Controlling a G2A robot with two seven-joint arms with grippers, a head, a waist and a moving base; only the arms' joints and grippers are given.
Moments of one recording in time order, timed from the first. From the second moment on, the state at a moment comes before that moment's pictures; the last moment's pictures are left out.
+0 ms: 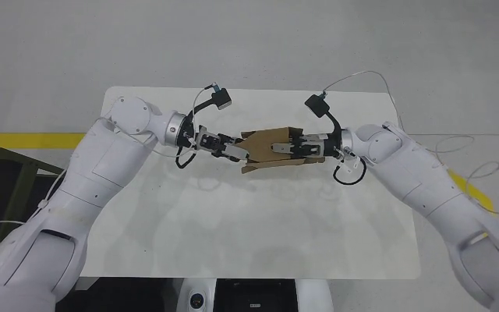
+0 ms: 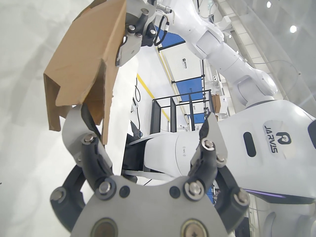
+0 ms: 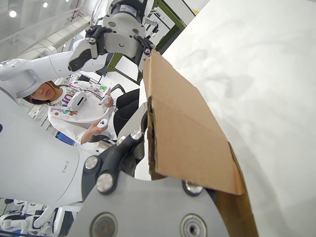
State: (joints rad) left arm 0.50 -1.03 -0.78 -1.21 -0.60 -0.40 -1.42; right arm -0.40 -1.01 0.39 -1.03 0.53 -0.97 0.85
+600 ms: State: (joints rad) left arm 0.51 -1.04 -0.79 -1.28 -0.67 -0.39 -1.43; right arm -0.44 -1.04 0.44 -1.05 0.49 -0.96 0.84
